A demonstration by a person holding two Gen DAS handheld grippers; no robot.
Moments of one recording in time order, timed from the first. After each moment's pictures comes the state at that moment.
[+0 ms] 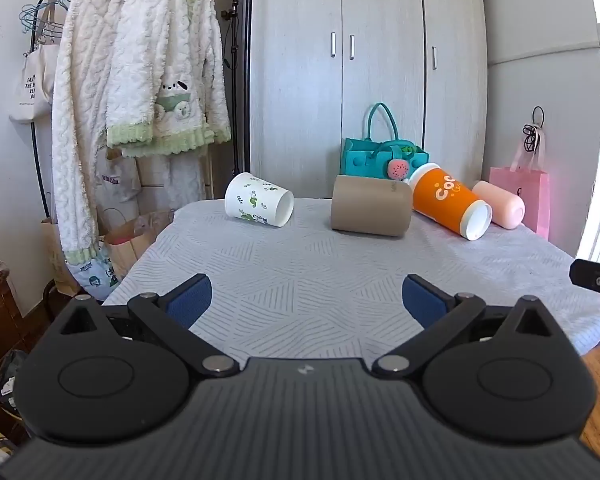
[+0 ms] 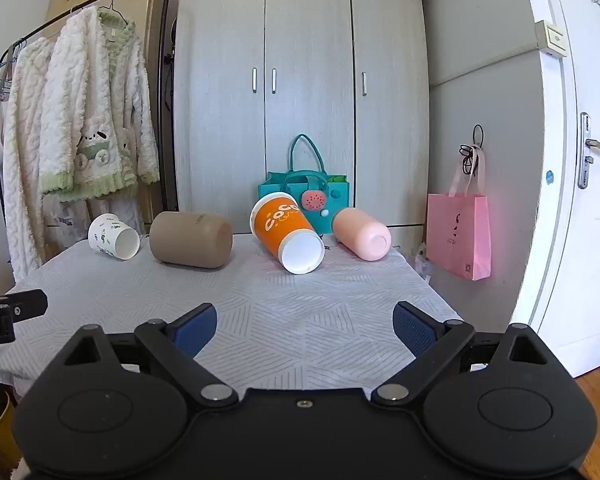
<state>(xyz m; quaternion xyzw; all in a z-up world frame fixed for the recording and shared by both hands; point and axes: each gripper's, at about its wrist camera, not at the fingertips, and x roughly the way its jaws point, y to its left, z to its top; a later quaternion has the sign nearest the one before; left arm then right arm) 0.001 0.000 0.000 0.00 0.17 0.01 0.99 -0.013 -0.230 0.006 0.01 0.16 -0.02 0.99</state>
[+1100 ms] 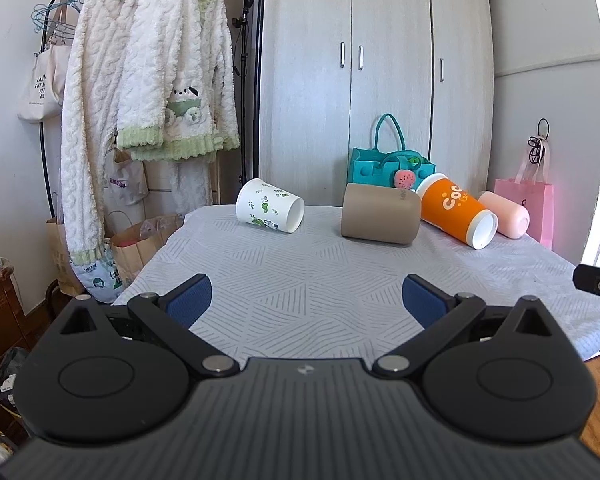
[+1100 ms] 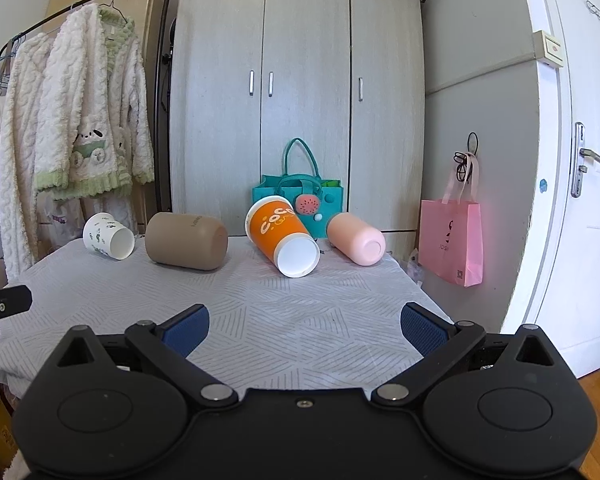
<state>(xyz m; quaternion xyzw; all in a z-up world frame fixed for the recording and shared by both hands) -0.008 0.009 -0.004 -0.02 0.15 0.01 0.99 -0.017 -0.224 0.007 -0.01 0.16 -0.03 0.99</state>
